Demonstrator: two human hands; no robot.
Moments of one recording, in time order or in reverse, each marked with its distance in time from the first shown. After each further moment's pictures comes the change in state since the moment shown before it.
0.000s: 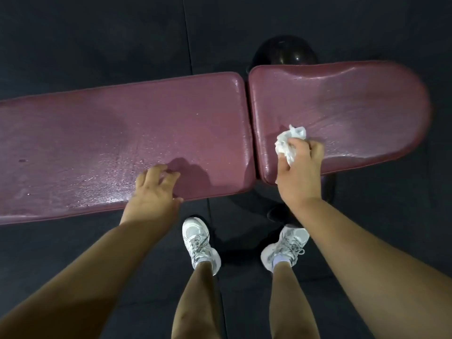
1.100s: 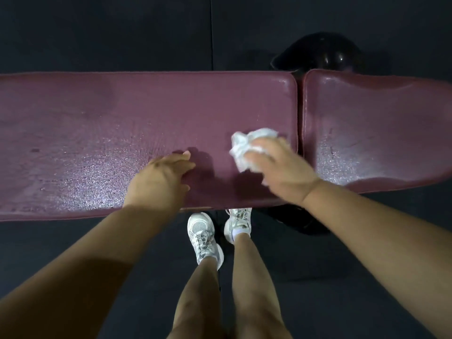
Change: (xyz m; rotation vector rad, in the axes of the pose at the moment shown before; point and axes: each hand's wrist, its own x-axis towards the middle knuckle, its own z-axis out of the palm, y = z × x) left_hand 0.047 -0.060 -0.036 -0.066 -0.002 0.107; right_hand 0.035 -0.061 0.065 -0.365 -0.527 -0.763
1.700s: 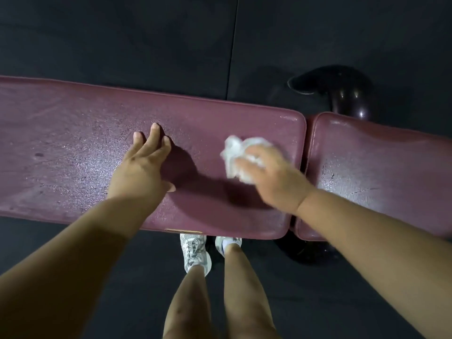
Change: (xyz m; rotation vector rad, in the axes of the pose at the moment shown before) left_hand 0.038 -0.011 -0.030 -0.044 0.018 -0.253; right_hand 0.059 0.015 -0.018 0.062 -0.049 -0.109
